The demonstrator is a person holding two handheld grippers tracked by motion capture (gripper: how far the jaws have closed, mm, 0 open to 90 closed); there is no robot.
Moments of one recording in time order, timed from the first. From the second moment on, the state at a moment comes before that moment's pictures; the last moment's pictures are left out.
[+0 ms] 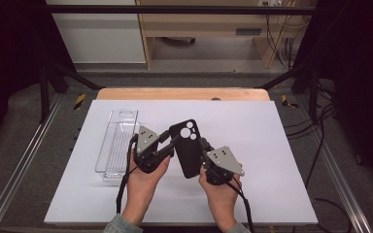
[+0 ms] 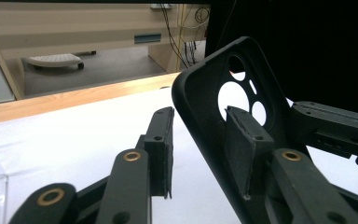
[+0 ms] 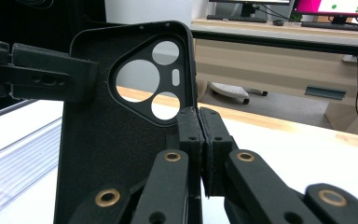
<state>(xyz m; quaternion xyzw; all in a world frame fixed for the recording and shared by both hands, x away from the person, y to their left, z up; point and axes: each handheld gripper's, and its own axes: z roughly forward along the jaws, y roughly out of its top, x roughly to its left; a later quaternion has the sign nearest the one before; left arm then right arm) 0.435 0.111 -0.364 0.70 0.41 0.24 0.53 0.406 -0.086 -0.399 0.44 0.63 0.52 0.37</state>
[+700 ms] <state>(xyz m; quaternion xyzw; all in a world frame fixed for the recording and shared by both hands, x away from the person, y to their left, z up) 0.435 0.112 -0.362 0.69 0.42 0.23 0.54 0.407 -0.087 -0.401 0.44 0.63 0.52 0.37</state>
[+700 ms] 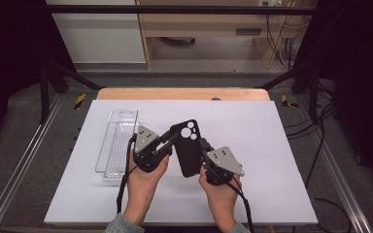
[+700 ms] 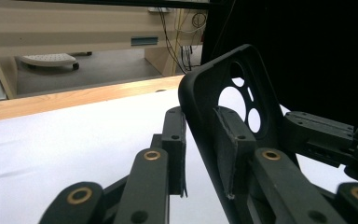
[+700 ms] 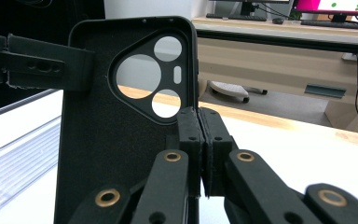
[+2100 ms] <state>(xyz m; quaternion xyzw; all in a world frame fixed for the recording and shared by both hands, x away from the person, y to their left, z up) 0.430 0.112 -0.356 0.69 0.40 0.23 0.56 0.412 -0.091 -0.405 0.45 0.63 0.53 0.34</state>
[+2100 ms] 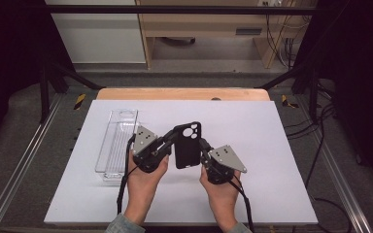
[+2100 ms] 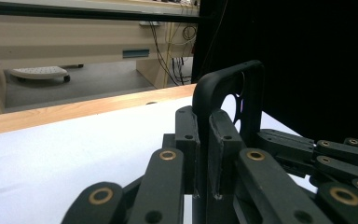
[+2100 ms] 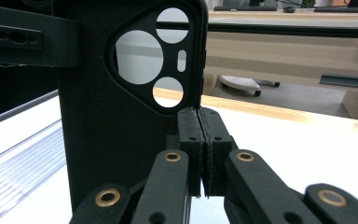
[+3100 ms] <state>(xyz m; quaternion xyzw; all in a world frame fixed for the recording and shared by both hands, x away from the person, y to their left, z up) 0.437 0.130 -0.348 0.69 0.38 0.27 0.56 0.423 -0.115 -0.416 0.40 0.64 0.54 0.36</state>
